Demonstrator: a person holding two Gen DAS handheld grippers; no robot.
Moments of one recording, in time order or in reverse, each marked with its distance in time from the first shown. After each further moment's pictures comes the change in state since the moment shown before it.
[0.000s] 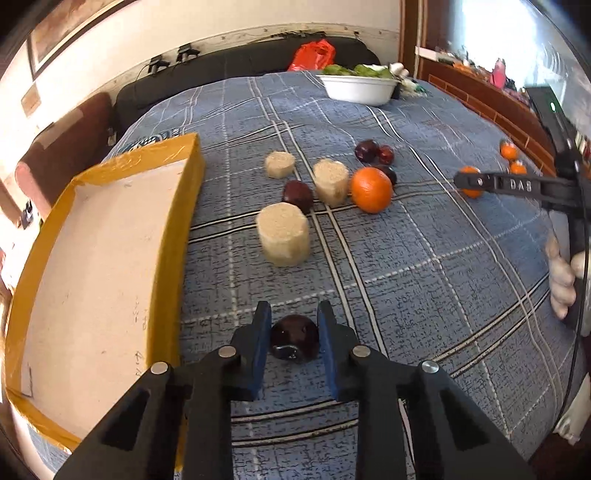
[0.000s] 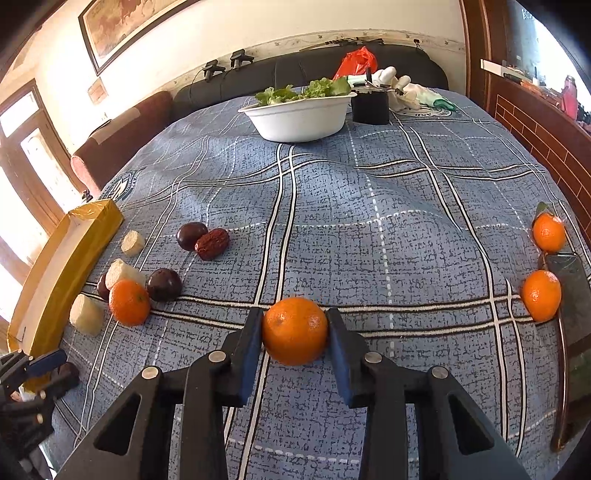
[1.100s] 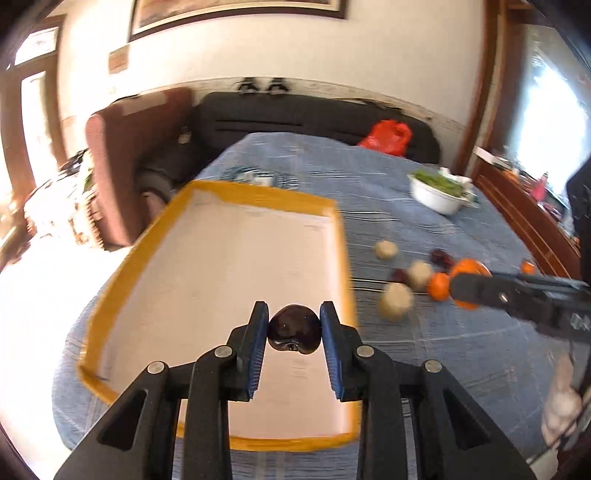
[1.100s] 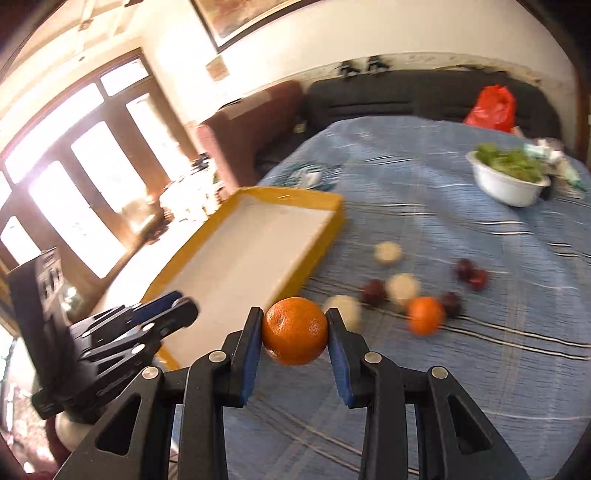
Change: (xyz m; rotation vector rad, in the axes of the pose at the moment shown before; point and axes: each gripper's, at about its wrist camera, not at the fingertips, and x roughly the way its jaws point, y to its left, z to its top) left arm -0.086 0.120 -0.017 -0.324 -0.203 0.105; right arm -0.065 0.202 -0.001 -0.241 0.022 0.415
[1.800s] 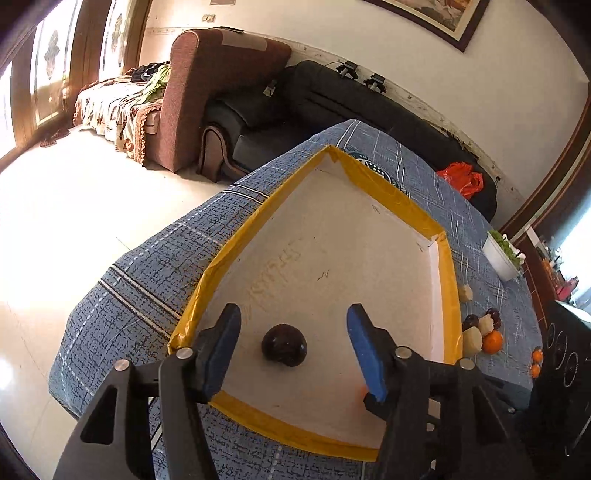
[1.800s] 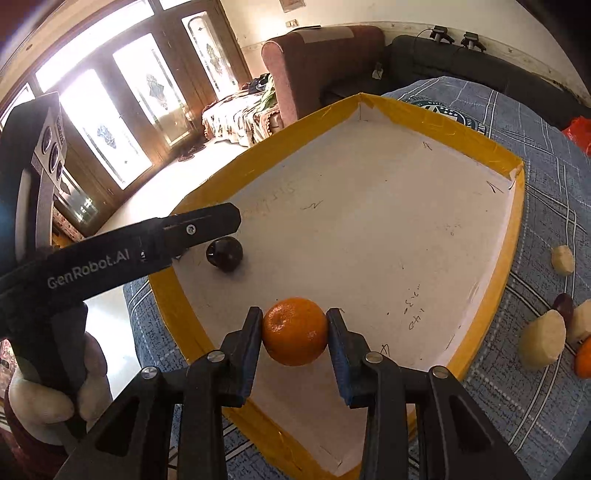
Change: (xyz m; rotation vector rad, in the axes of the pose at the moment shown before) left arm 0.012 0.123 -0.020 -0.397 0.055 0.020; right arm 0.145 0.116 -0.033 -0.242 0.232 0.065
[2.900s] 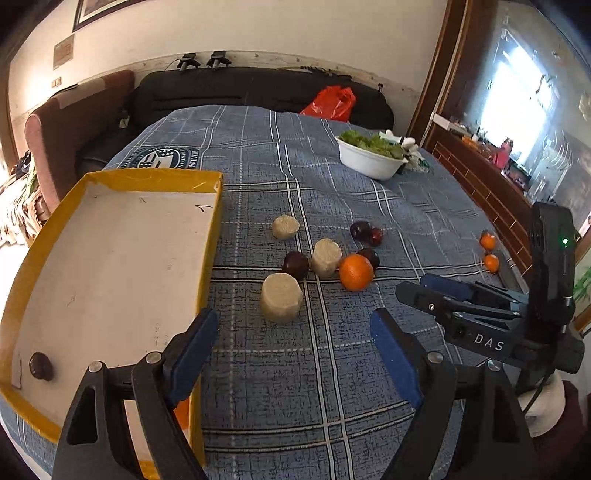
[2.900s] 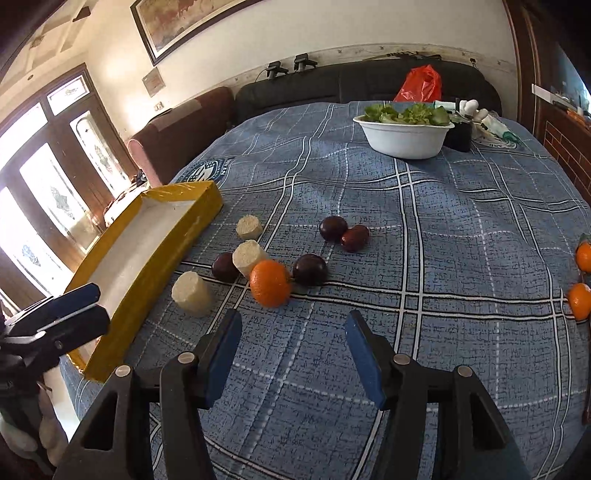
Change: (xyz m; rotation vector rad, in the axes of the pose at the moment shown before) left arm 0.031 -0.233 -0.068 0.531 0.097 -0.184; right arm -0.156 -0.209 -0.096 0.385 -0.238 -0.287
